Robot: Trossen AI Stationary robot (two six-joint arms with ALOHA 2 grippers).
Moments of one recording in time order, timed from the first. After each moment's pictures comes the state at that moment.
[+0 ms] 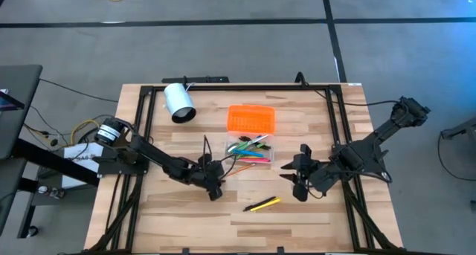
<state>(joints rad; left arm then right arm) -0.34 1.77 0.76 0.05 -0.34 -0.62 0.62 1.17 0.86 -0.50 0.56 0.65</state>
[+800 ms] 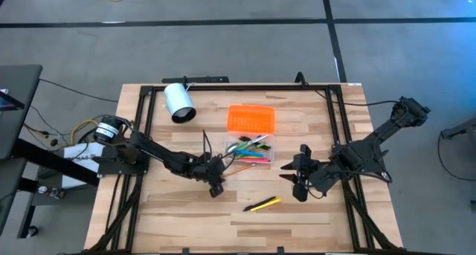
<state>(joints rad) -0.28 1.76 0.76 -0.03 -0.18 -0.68 0.62 1.17 0.86 -0.49 0.56 0.66</state>
